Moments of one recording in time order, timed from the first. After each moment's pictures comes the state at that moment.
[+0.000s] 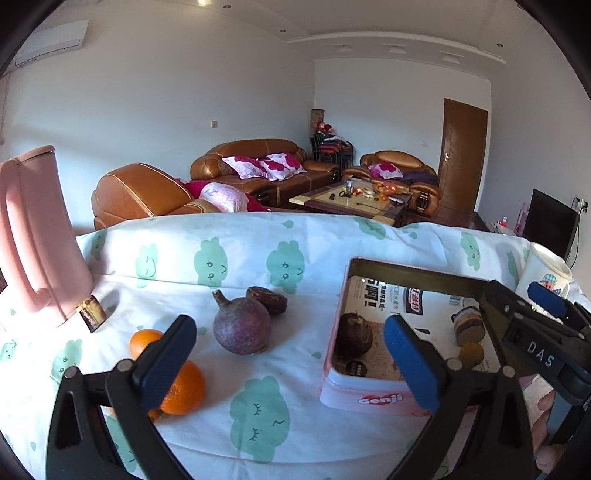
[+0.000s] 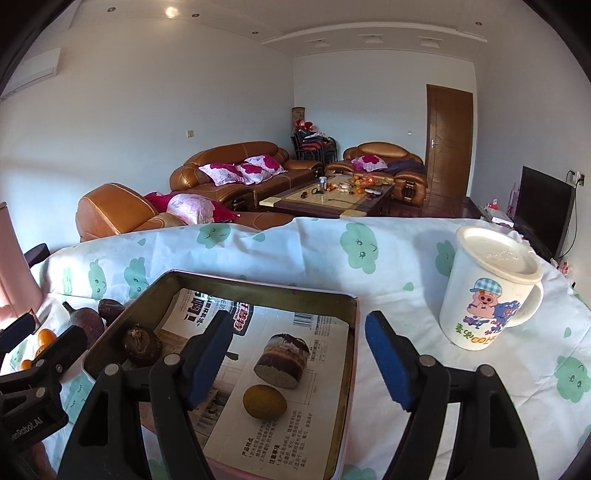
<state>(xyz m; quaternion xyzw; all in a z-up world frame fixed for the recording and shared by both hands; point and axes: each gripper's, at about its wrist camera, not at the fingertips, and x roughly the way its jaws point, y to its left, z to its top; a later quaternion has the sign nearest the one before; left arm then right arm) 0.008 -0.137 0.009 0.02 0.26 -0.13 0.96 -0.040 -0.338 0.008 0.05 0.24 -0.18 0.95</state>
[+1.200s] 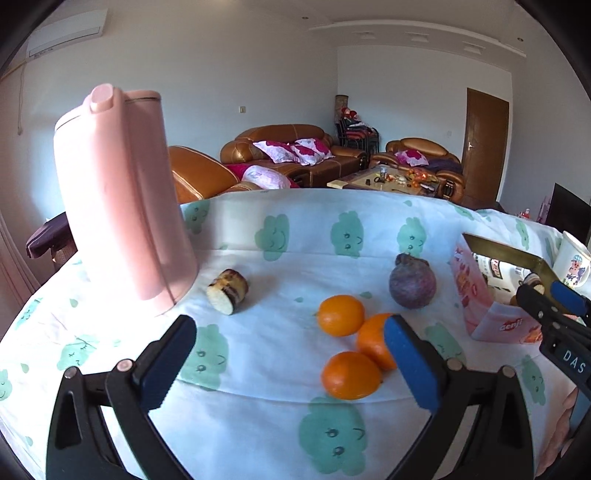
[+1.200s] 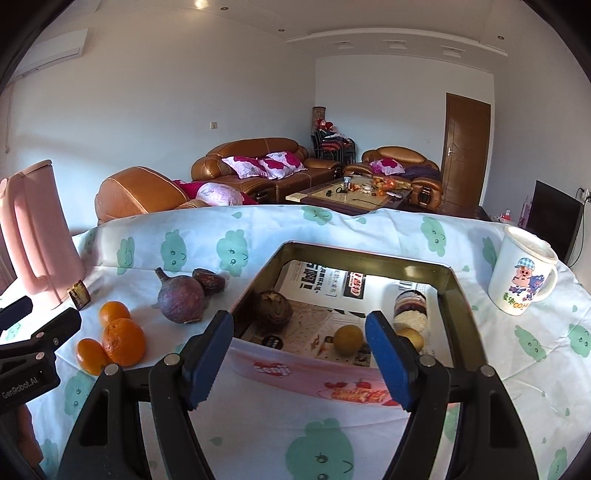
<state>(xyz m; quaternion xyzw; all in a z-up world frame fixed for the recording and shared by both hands) 0.022 0.019 0.001 0.03 0.29 -0.09 0.95 -0.045 -0.206 0.004 0.03 0.27 -0.13 0.95</state>
